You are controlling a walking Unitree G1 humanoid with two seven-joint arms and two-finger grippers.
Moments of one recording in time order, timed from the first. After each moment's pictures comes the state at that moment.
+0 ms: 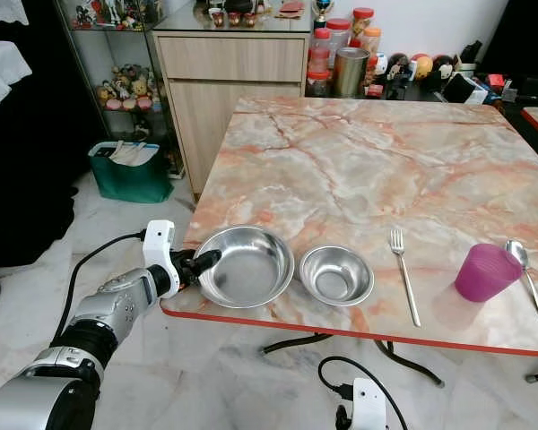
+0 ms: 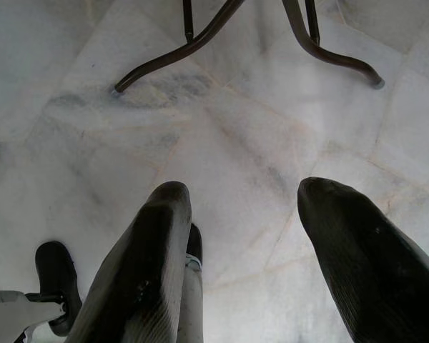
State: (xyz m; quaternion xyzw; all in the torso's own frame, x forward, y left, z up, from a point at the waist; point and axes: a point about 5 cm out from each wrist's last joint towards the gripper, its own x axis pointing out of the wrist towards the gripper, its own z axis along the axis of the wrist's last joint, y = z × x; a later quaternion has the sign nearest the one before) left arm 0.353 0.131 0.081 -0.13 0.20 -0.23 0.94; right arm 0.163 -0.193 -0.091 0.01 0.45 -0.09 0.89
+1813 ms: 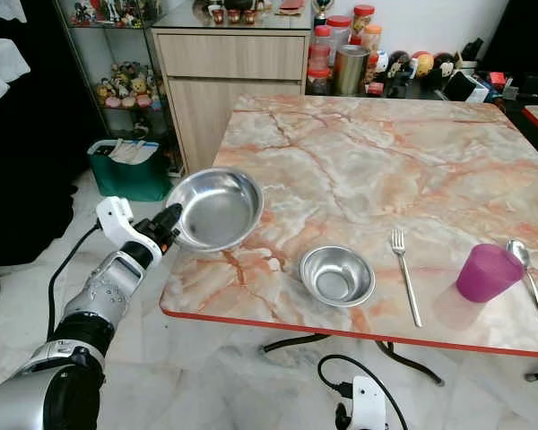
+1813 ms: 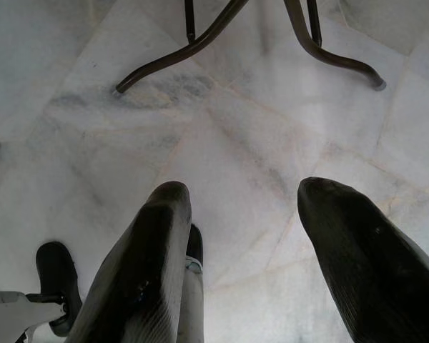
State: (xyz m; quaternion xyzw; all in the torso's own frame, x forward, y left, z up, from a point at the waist) left arm 0.370 0.161 0.123 -0.34 0.00 -0.10 0.93; right arm 0.165 -0.194 -0.090 0.01 0.45 -0.09 0.89
